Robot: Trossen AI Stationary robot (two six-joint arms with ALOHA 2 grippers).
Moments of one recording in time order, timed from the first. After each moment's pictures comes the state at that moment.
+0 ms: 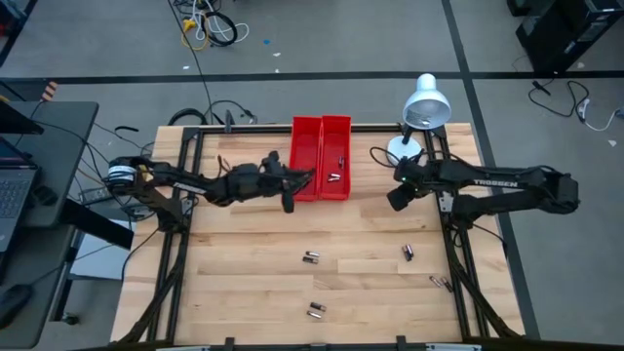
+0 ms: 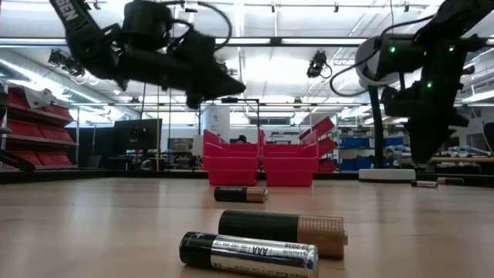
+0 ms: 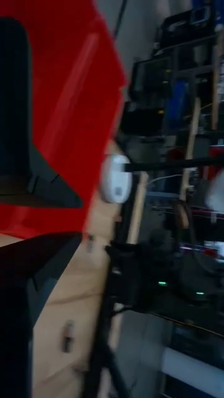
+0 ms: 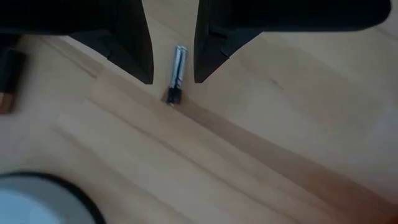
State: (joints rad) left arm 0.17 1.52 0.55 0.91 -0.14 -0.11; right arm -0.36 1.04 0.55 -0.84 0.16 0.66
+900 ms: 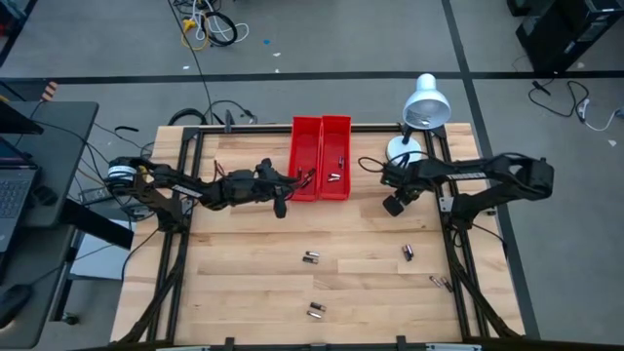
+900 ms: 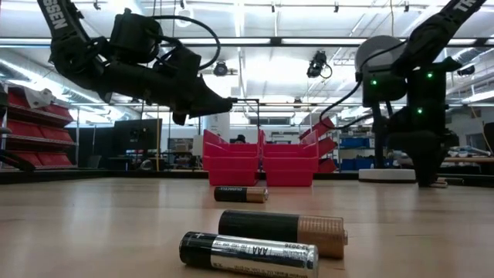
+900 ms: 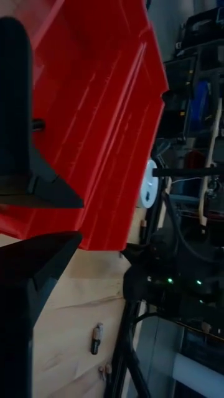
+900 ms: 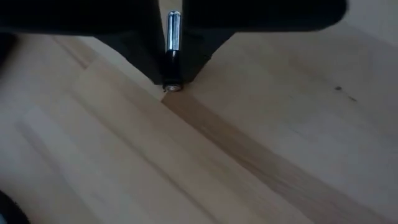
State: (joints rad) left arm 0.17 1.52 0.43 0.96 -0.14 -0.15; right arm -0.40 1.34 0.55 -0.74 0.16 0.51
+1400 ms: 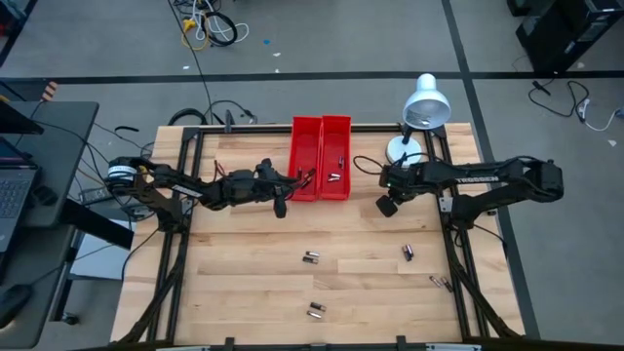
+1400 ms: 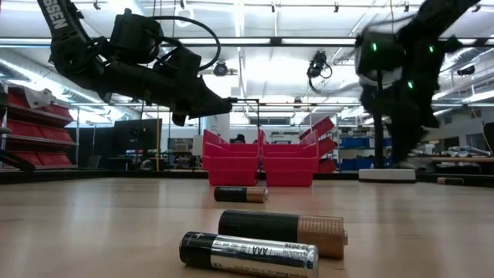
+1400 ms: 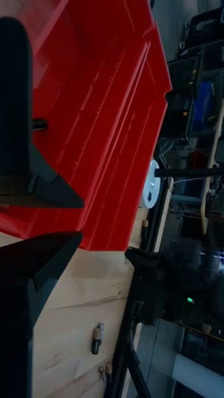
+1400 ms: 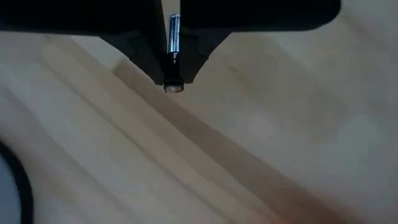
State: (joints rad) left arm 0.17 1.52 0.43 0.95 -0.14 -0.16; right arm -0.27 1.21 0.63 -0.73 0.15 0.60
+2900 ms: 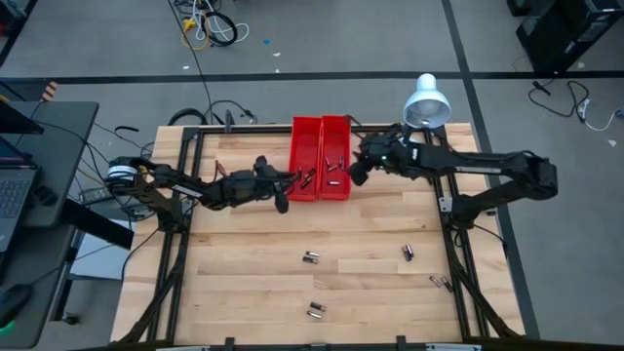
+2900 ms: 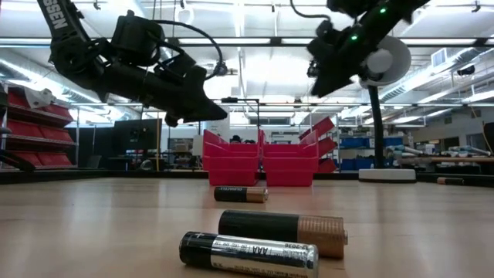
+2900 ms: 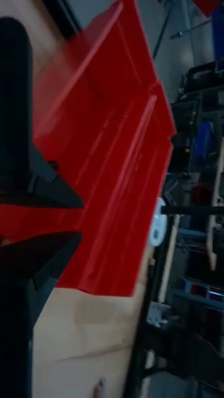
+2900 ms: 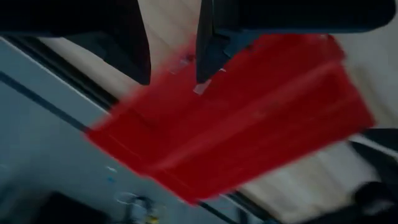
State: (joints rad) left arm 0.17 1.52 0.43 0.91 -0.29 -0.13; right arm -0.28 1.26 0.93 -0.39 0.44 0.32
